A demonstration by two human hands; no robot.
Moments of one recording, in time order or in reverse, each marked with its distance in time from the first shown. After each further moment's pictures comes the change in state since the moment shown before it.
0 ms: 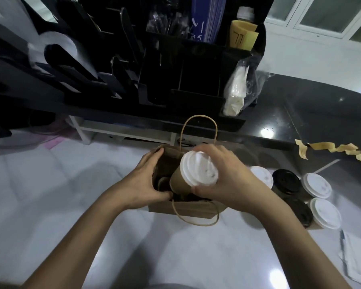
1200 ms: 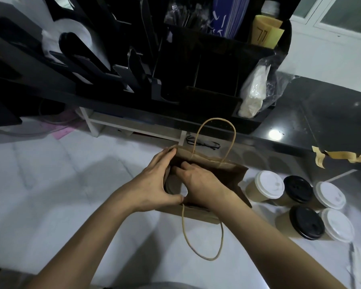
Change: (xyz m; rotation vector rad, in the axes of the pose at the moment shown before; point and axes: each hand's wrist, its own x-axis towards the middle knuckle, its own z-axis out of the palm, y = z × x) left_hand 0.000 -0.005 0.005 0.010 -0.013 0.025; right_hand 0.076 0.010 0.101 -0.460 -0.238 -0.244
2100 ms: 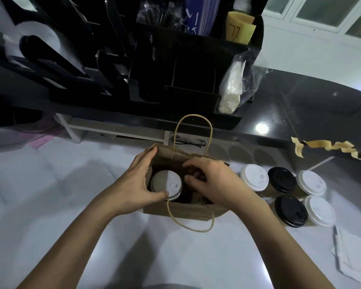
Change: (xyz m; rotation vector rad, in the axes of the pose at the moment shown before) left_hand 0.005 -0.005 0.001 -0.036 0.058 -0.025; right_hand -0.064 0.034 -0.040 0.397 0.192 0.198
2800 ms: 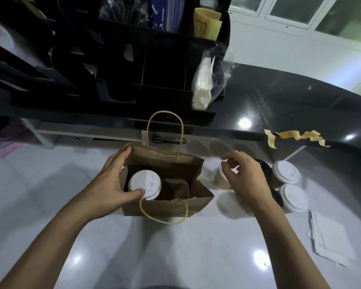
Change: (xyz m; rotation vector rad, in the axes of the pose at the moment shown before) left_hand 0.003 0.003 0.007 0.024 0.066 0.000; right_hand -0.053 0.101 -0.014 0.058 0.476 0.339
